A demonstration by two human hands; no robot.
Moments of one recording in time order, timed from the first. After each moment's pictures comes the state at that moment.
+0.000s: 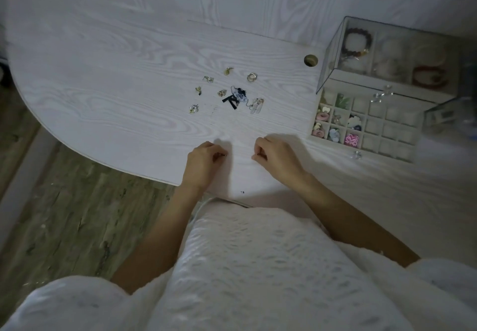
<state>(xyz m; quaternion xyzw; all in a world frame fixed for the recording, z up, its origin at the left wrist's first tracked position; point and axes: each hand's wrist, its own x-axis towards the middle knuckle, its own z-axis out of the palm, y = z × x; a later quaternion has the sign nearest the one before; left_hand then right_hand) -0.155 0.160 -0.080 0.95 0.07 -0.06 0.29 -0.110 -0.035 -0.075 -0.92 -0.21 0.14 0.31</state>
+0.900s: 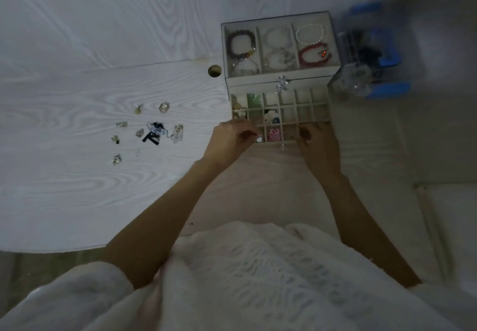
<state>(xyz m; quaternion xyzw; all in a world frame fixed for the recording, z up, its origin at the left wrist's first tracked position) -0.051 -0.021 -0.044 0.89 -0.25 -0.06 0.37 -0.113 -0.228 -0.071 -0.95 0.16 -0.04 0.27</state>
